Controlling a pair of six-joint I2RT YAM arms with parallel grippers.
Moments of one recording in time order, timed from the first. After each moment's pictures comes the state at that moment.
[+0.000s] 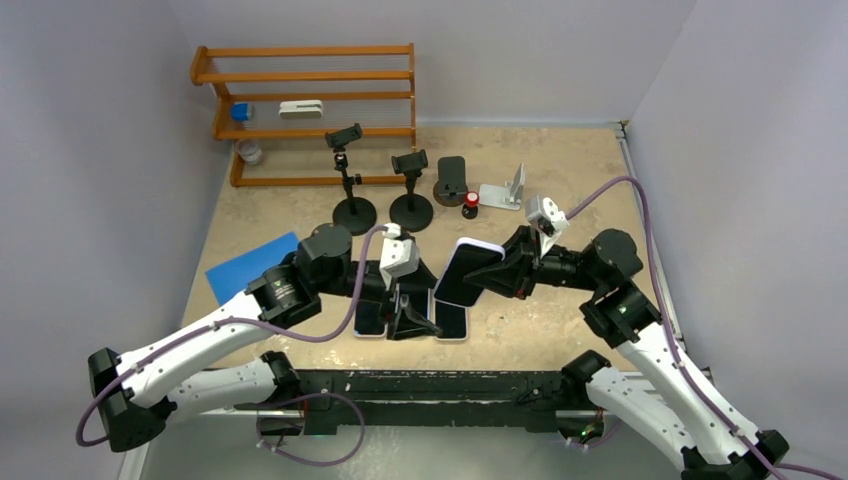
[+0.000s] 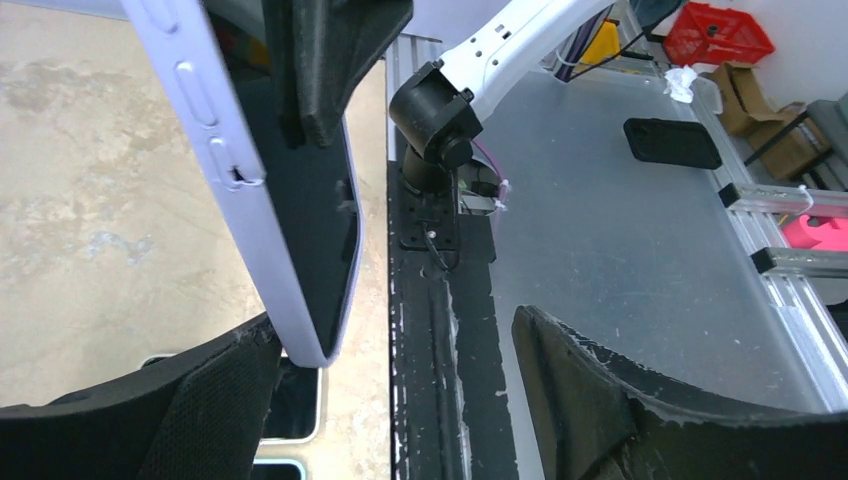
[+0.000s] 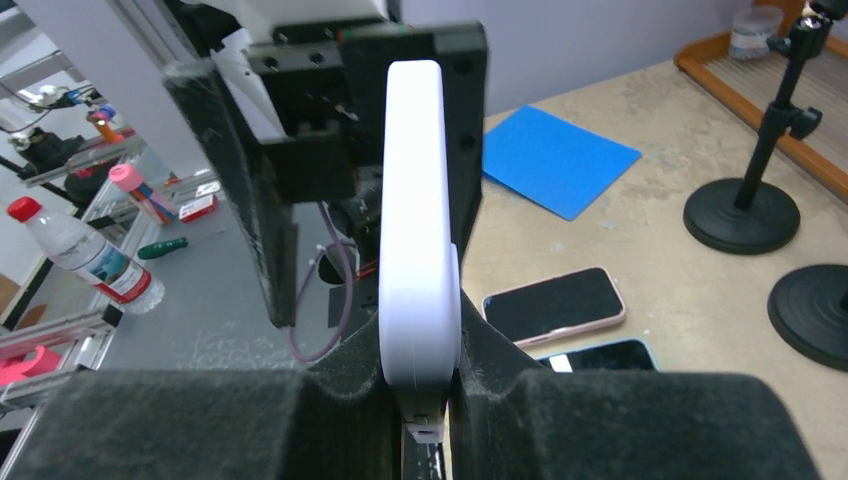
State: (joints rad) left arm -0.94 0.91 0.88 -0.15 0.69 -0.08; right arm 0.54 0.69 0.75 0.04 -0.89 0.37
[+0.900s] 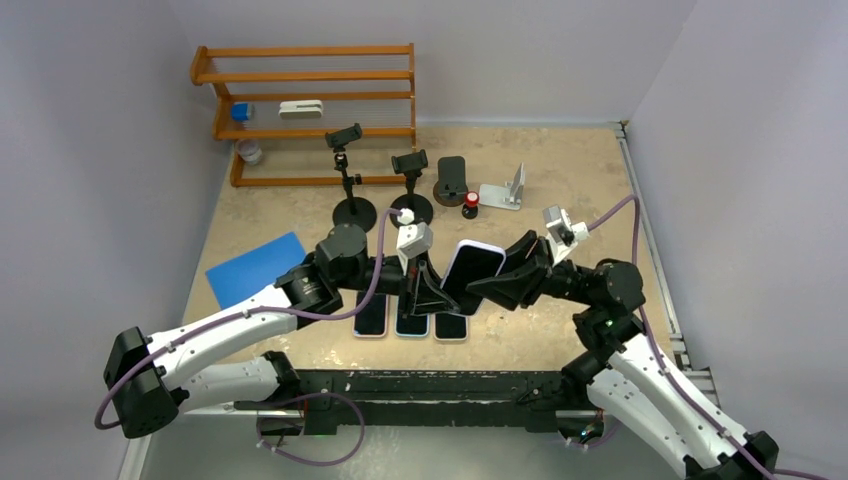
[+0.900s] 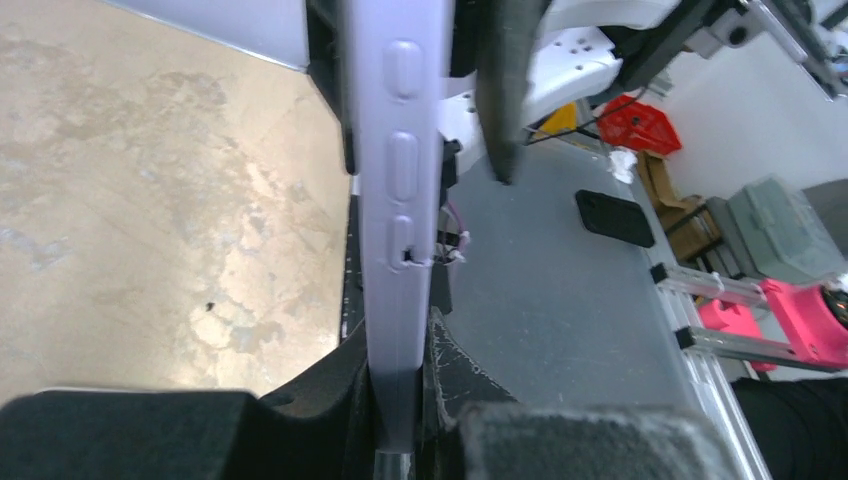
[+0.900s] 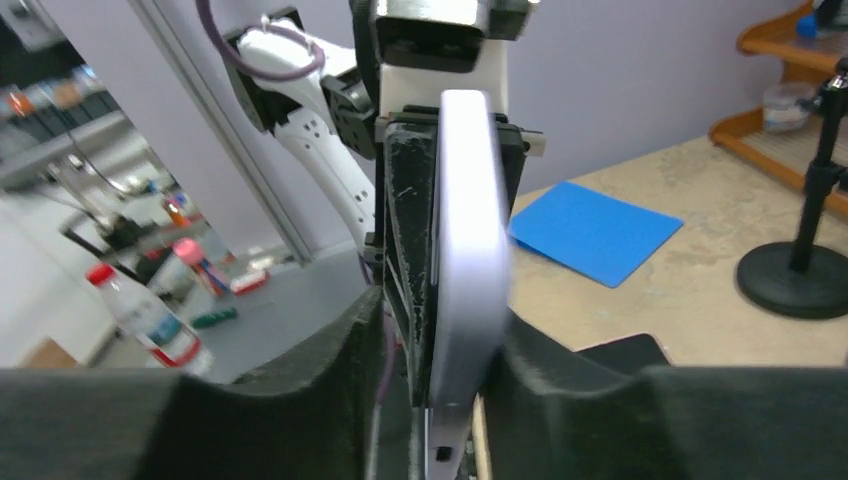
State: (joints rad) left arm -0.93 1.06 0.81 0.17 0.71 -0.37; right arm 0.55 0.62 0.53 0.49 -0.86 0.67
